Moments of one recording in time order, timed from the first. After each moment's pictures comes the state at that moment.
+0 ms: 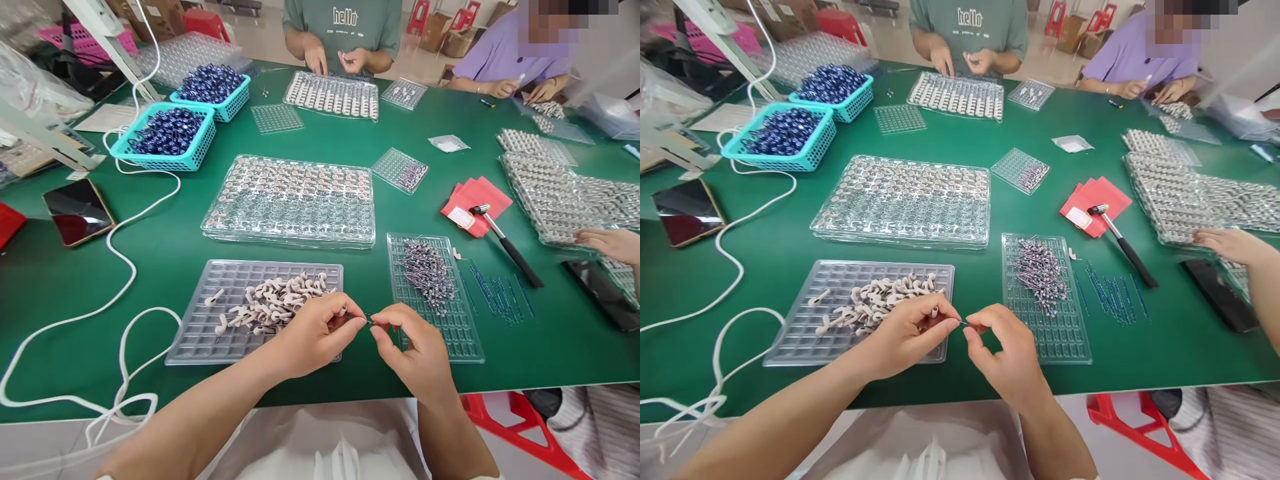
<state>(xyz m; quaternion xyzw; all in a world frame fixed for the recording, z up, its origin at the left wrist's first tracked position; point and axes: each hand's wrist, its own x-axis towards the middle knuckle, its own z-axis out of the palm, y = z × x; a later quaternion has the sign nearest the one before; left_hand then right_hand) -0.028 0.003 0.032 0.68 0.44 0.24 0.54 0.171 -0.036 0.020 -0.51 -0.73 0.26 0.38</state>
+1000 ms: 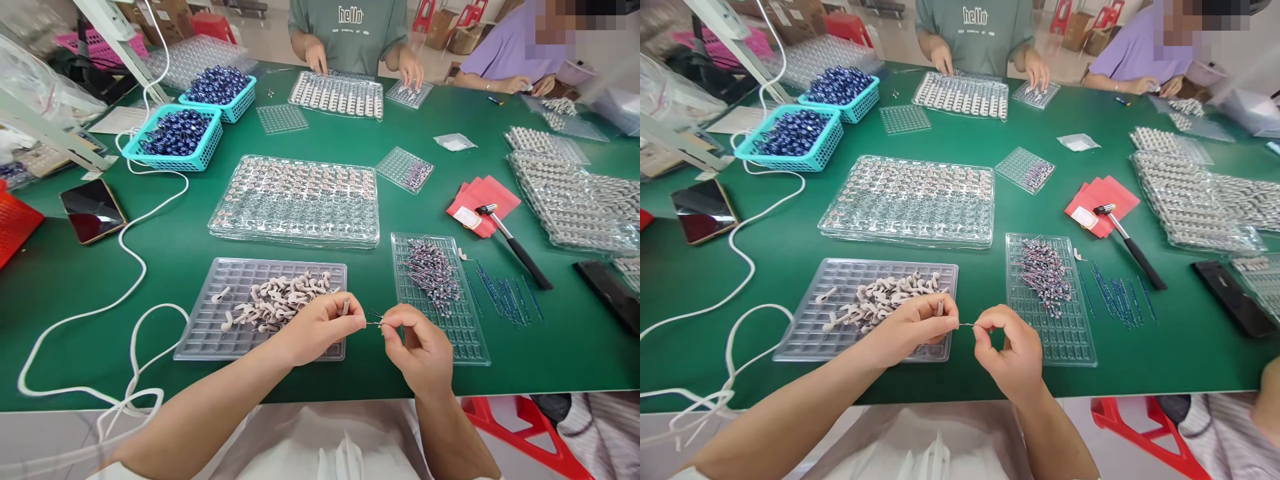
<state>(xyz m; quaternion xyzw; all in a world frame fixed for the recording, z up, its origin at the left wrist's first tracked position) -0.023 0.010 0.035 0.46 0.40 0.23 0.75 0.168 -0.037 0.005 -0.50 -0.64 0.33 0.49</state>
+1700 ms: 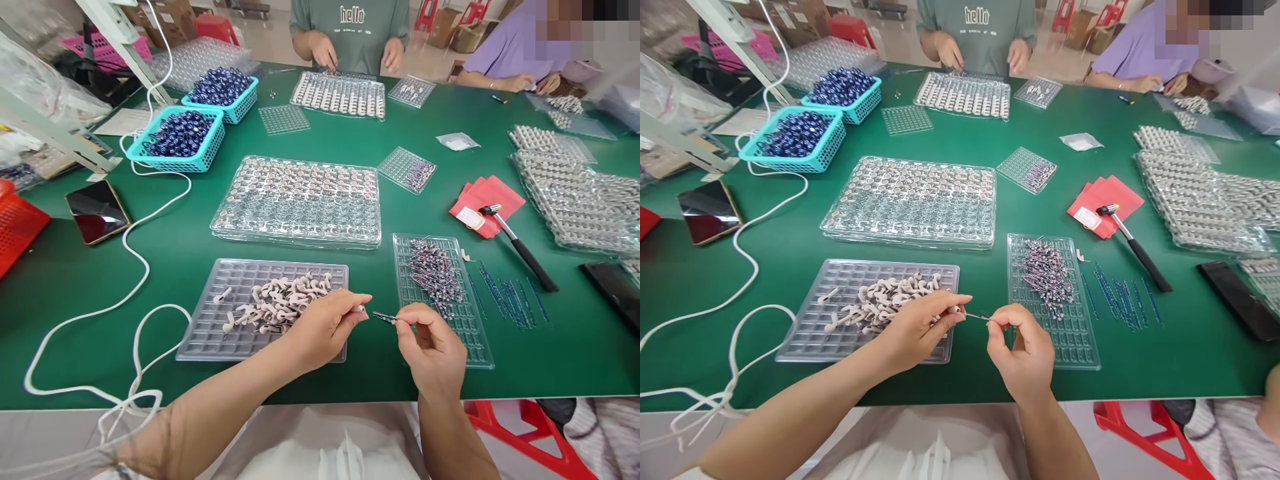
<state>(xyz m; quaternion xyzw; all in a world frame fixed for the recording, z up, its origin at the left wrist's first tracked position) -0.023 0.006 0.006 0.78 0.38 0.32 0.38 0.172 -0.040 0.000 -0.53 -0.57 0.32 0.54</state>
